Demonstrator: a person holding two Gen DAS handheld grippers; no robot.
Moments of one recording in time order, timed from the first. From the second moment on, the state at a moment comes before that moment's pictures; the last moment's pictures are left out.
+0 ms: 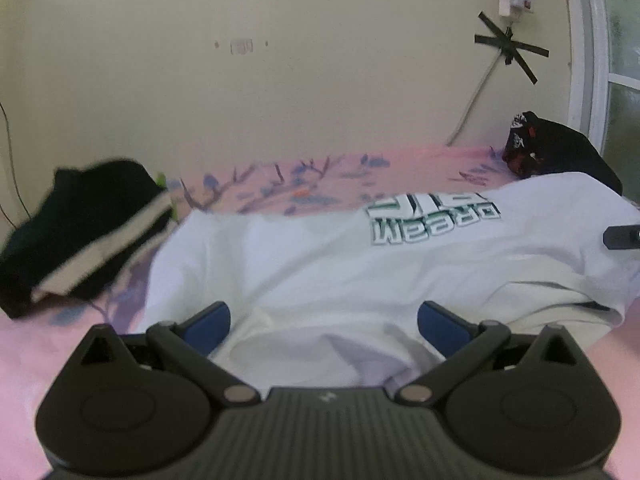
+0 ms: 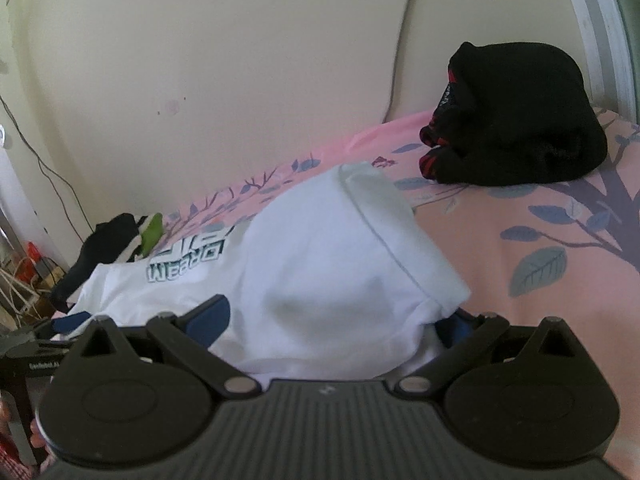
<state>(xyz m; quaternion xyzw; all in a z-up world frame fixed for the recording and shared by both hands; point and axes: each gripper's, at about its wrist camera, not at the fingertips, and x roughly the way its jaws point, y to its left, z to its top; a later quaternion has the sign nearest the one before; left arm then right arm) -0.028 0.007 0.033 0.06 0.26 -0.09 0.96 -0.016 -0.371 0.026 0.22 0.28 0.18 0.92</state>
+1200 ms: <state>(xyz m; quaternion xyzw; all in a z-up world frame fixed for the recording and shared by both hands) -0.003 0.030 0.031 -0.01 0.32 -0.09 0.94 -0.028 -0.349 0.031 0.13 0.27 0.15 0.94</state>
